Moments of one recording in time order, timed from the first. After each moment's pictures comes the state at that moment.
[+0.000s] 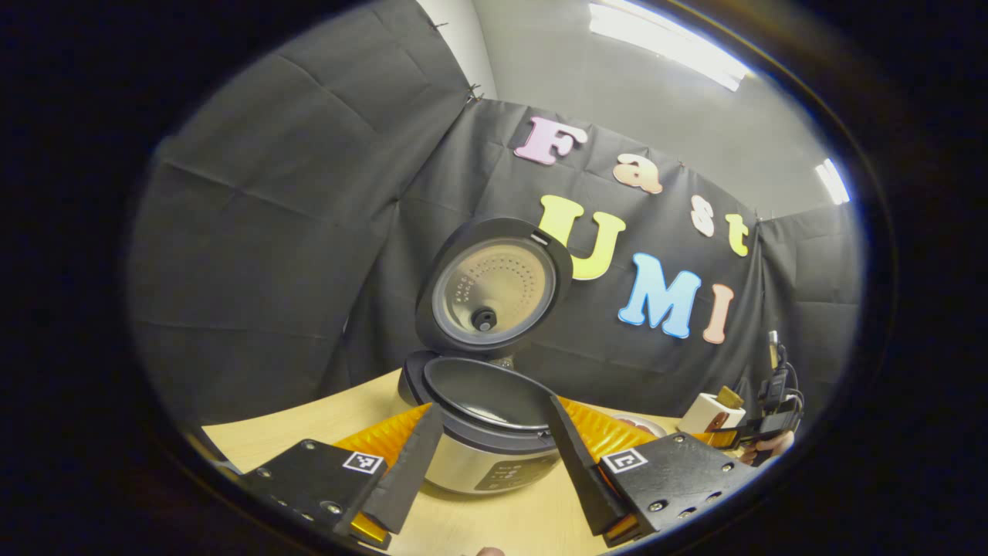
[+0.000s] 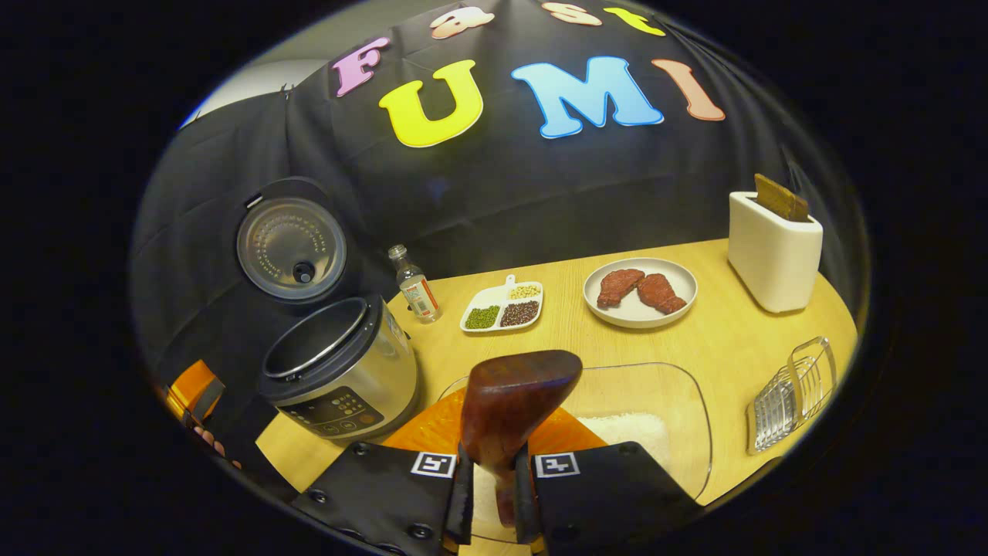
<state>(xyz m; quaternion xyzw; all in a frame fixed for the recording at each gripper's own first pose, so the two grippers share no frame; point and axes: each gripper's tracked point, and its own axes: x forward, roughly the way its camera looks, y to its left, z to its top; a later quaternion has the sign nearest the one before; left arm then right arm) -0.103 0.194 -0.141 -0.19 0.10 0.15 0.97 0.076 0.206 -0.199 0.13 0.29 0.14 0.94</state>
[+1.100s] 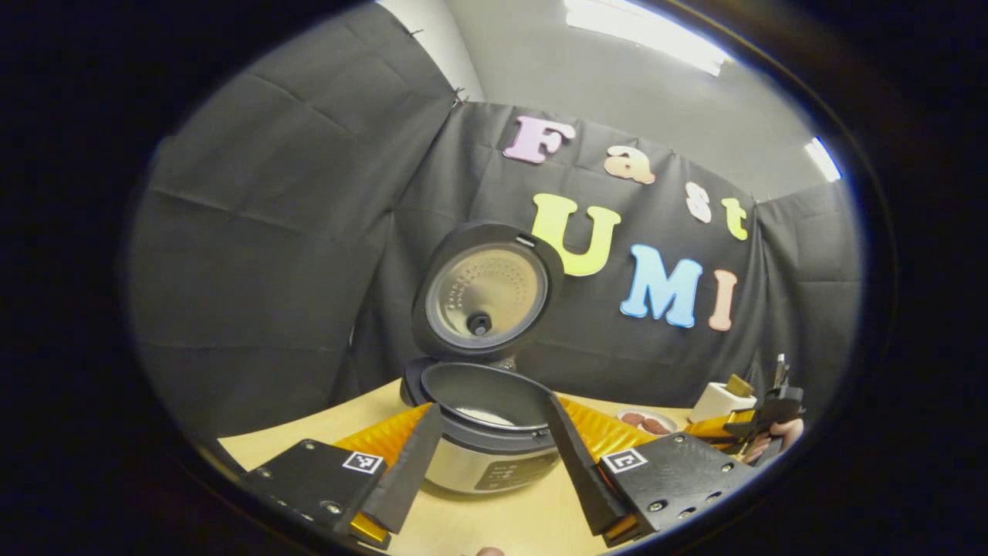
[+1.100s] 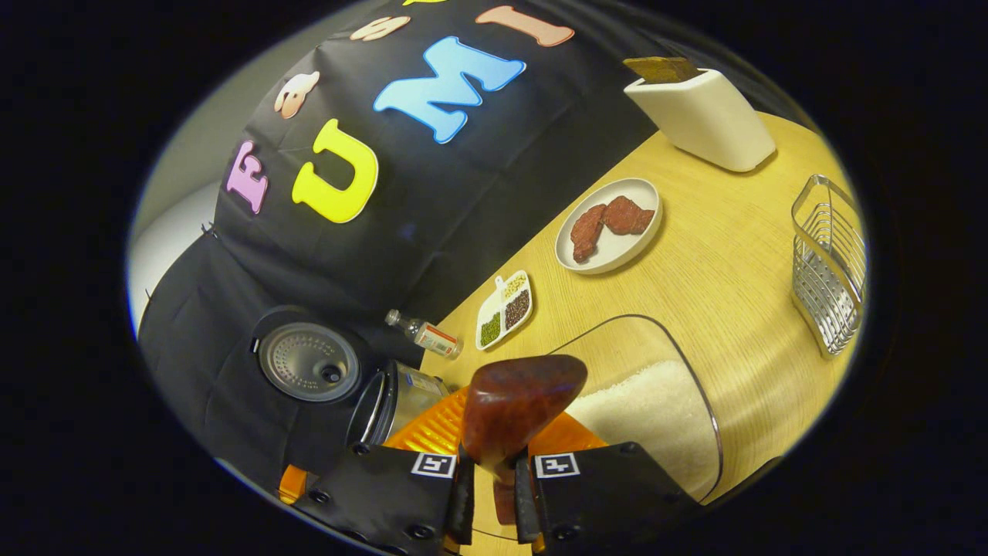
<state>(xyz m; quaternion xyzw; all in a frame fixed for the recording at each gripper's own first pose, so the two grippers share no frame) -0.098 0.179 -0.130 -0.14 0.11 0.15 0.97 0.085 0.167 -0.193 0.41 0.30 0.11 0.85</state>
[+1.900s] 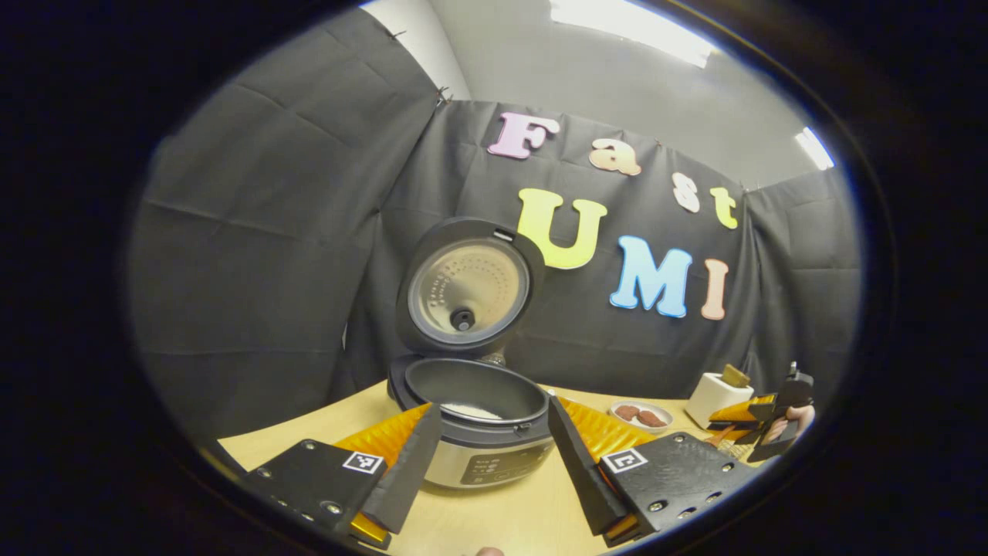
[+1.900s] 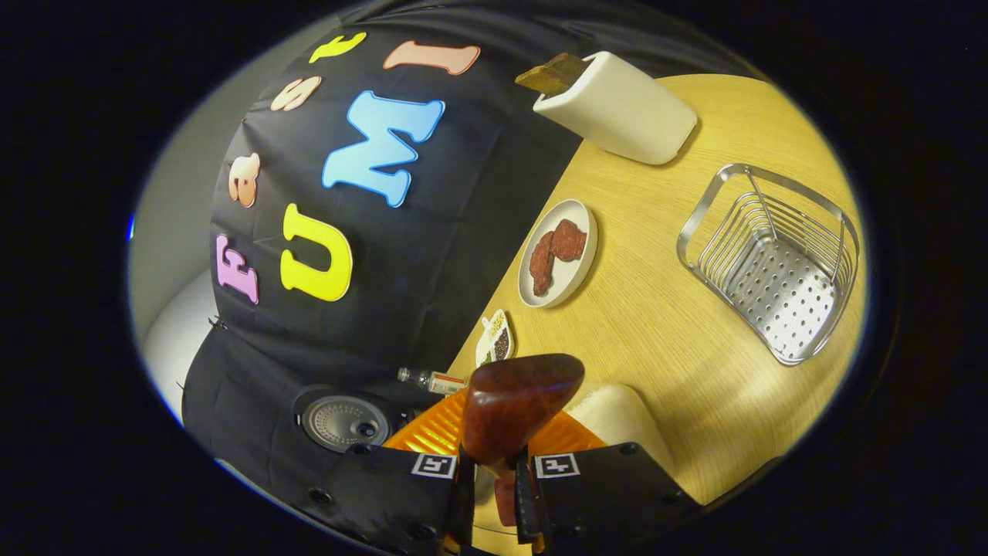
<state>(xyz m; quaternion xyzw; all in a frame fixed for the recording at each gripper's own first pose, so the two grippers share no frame) -0.098 0.156 -0.128 -0.13 0.11 0.14 0.98 0.080 0.088 -0.186 0.54 0.27 0.07 0.80</state>
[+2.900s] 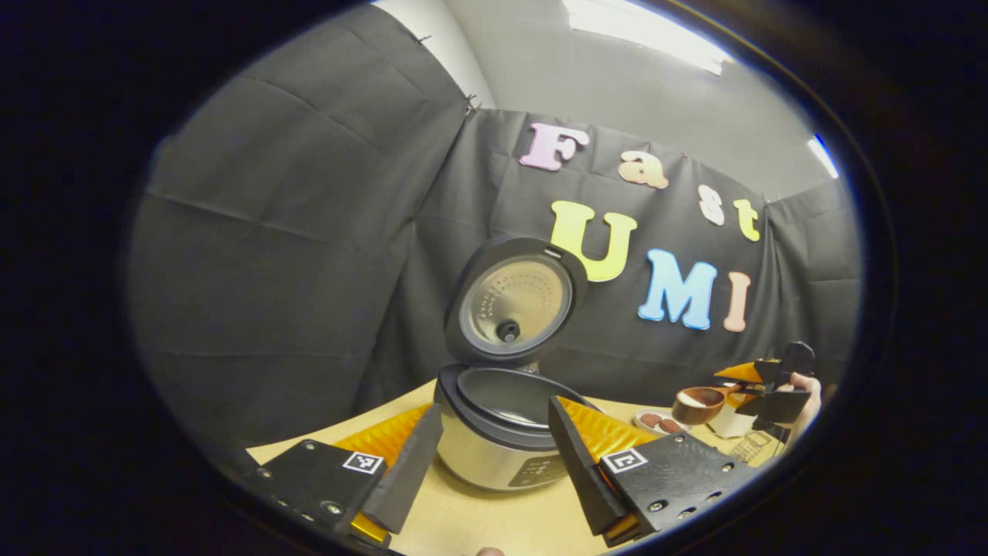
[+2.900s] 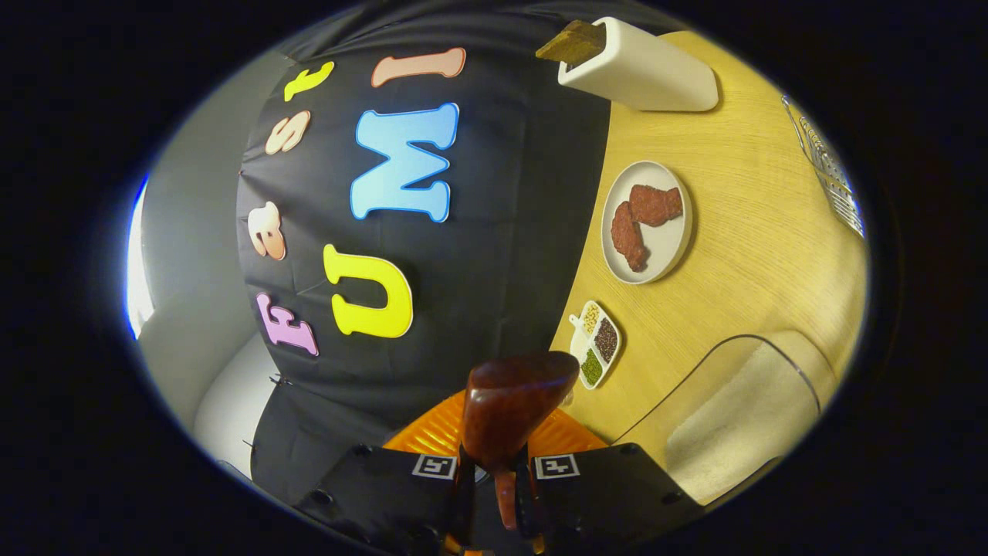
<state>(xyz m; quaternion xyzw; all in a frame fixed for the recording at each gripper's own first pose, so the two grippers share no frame) -0.129 0.218 -0.129 -0.14 0.10 0.19 0.97 0.148 0.172 -0.102 0.65 0.21 0.10 0.73</state>
